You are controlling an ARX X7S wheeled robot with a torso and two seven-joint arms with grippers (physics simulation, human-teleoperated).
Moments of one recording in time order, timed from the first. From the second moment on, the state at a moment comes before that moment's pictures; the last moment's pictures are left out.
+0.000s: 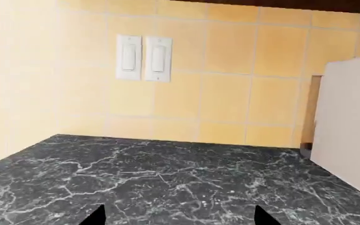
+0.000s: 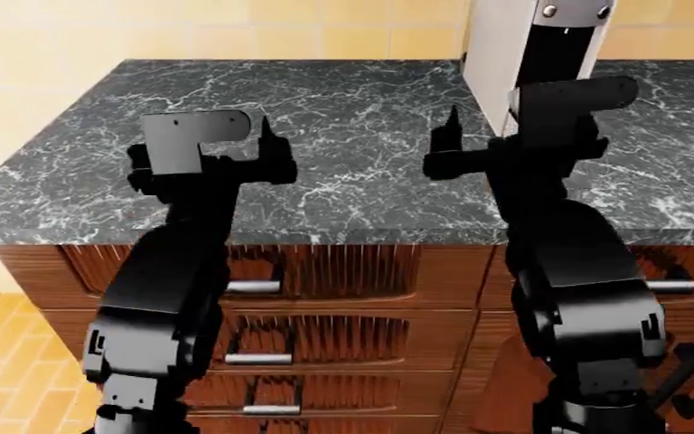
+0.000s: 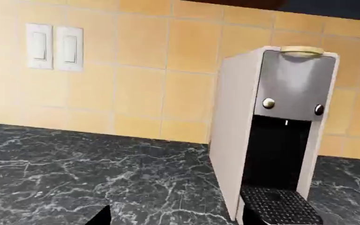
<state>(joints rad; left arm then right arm) -0.77 -0.03 0.09 -0.06 -0.16 -0.51 -0.15 0.84 0.14 -0.11 -0.02 0.10 0.69 0.05</state>
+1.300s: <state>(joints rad) -2.29 0.00 0.82 -1.31 -0.96 -0.51 -0.19 2.35 0.02 -0.04 1.16 -0.21 0.77 -0.26</state>
